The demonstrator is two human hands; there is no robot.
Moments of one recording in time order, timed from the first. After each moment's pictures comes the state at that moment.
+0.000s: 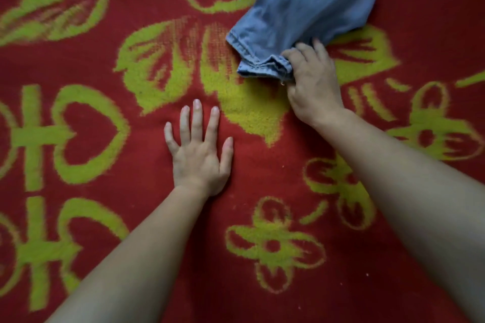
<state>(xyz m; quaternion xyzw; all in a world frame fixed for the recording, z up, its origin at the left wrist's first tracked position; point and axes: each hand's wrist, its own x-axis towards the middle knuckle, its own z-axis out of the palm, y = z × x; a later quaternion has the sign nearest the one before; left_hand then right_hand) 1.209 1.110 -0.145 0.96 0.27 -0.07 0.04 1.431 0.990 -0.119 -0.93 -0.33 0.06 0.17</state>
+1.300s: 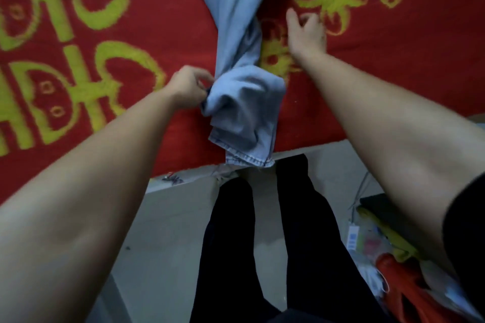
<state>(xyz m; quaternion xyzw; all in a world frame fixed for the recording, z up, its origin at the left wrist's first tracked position) 1.027 1.087 -0.060 0.85 0.22 -0.29 0.39 1.193 0.883 -0.060 -0.92 0.08 0.24 0.29</state>
